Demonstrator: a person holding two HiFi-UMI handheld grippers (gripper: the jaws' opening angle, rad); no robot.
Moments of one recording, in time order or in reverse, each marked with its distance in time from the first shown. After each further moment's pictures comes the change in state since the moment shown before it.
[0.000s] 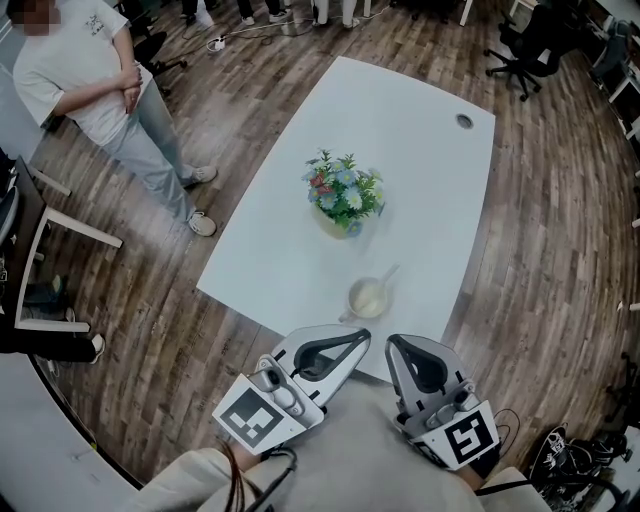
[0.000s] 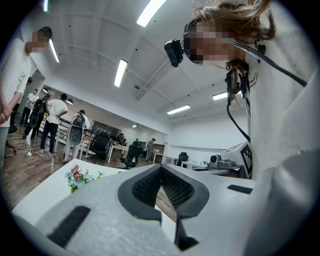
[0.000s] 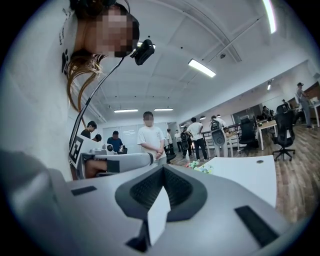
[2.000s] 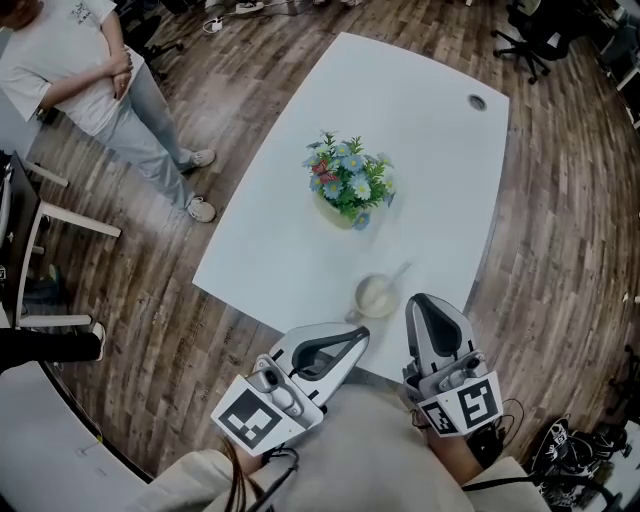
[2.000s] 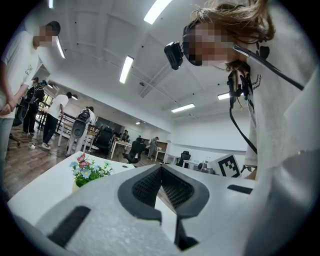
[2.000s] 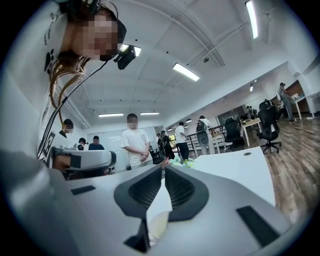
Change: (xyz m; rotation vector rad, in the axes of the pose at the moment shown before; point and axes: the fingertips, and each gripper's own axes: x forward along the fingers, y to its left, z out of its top) left arm -0.002 0.026 -0.031 -0.039 0.029 0.022; right arm 0.026 -0.074 -0.045 0.074 -0.042 -0.171
